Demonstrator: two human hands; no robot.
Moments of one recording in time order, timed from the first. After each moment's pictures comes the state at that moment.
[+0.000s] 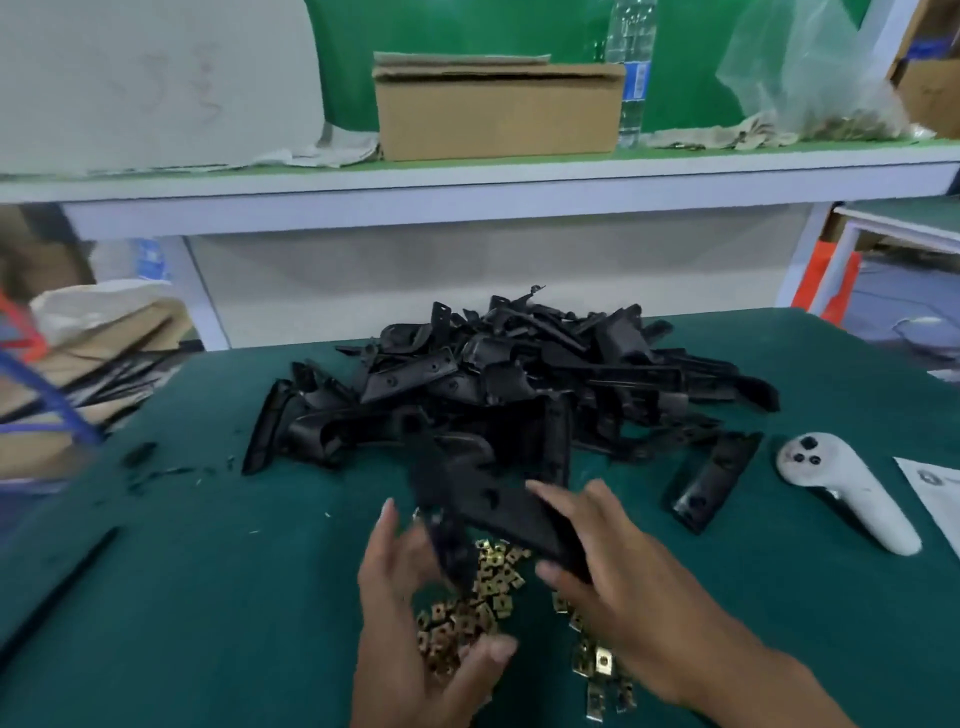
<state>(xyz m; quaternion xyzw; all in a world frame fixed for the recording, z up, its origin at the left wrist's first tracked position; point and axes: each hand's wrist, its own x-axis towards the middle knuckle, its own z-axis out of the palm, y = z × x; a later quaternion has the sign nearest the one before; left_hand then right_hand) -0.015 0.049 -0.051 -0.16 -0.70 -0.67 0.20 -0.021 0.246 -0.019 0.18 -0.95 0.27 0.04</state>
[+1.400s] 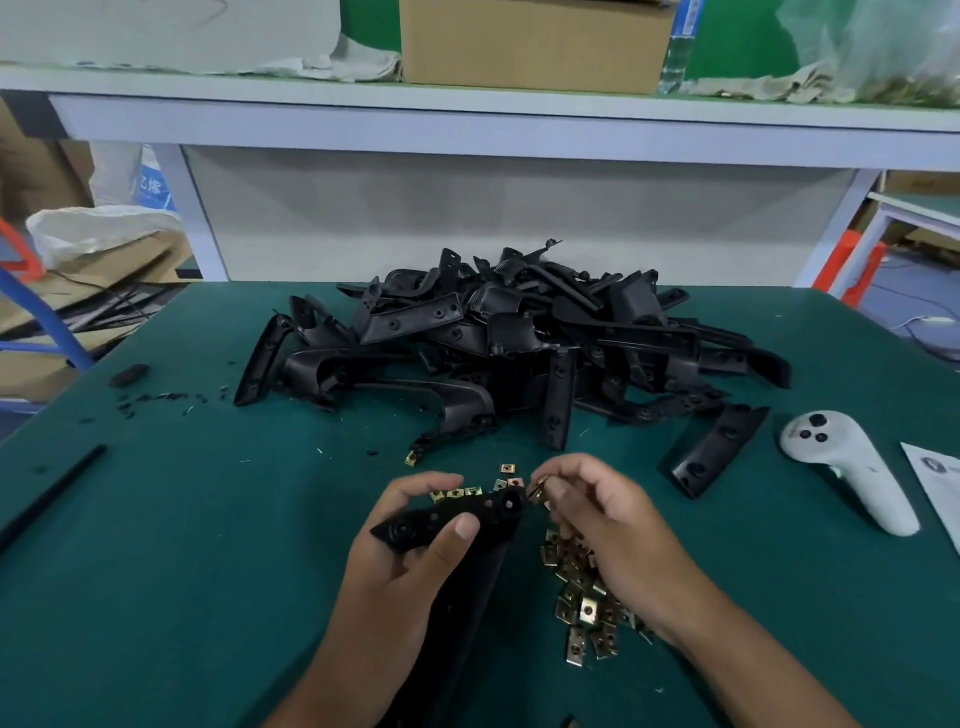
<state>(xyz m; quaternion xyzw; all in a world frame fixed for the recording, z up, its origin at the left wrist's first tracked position) -0.016 0.037 -0.043 -0.06 -0.60 -0.80 0.00 -0.036 0.242 -0.048 0.07 -0.81 0.58 0.01</state>
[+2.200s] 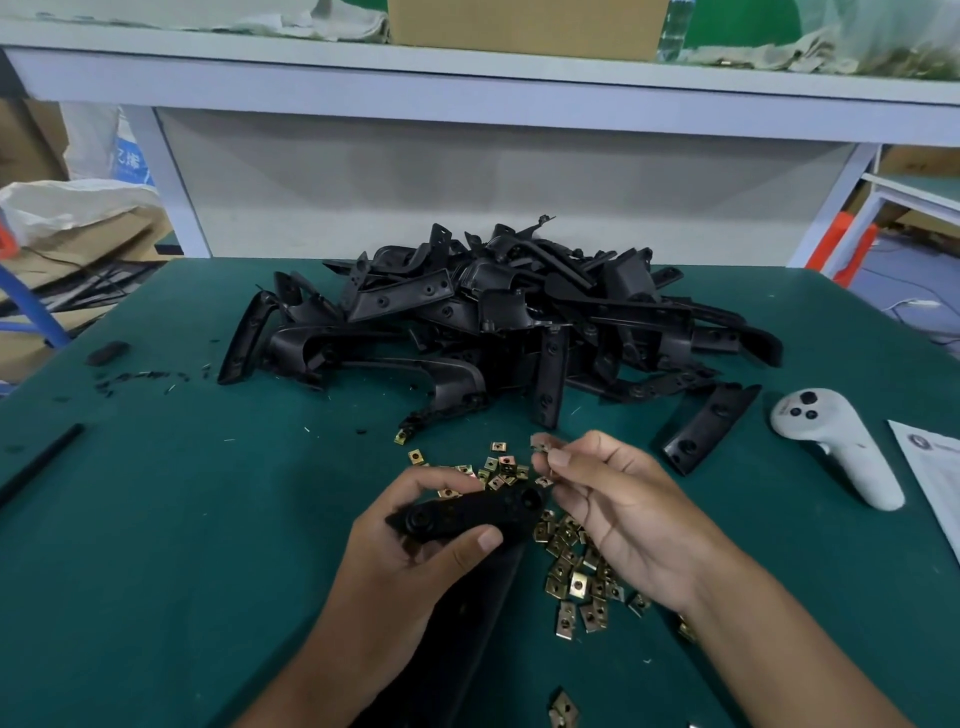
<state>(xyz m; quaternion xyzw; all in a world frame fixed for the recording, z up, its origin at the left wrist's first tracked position) -0.013 0.037 -0.044 -0.10 -0.63 -0.77 -0.03 -0.037 0.242 -0.027 -0.05 -0.53 0.84 -0.08</state>
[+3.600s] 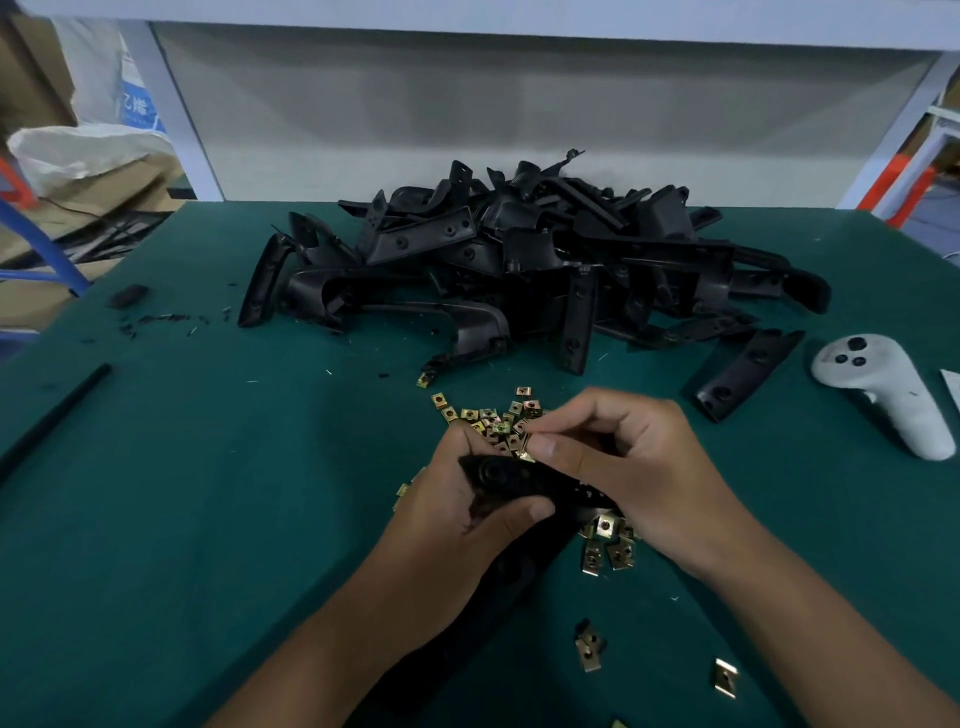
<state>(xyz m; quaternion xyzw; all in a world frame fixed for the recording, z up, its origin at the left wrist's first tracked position) -0.007 0.037 -0.059 -0.17 -0.73 -0.66 -0.06 -0.013 0.224 -0.014 0.09 -0.75 0.65 -0.02</state>
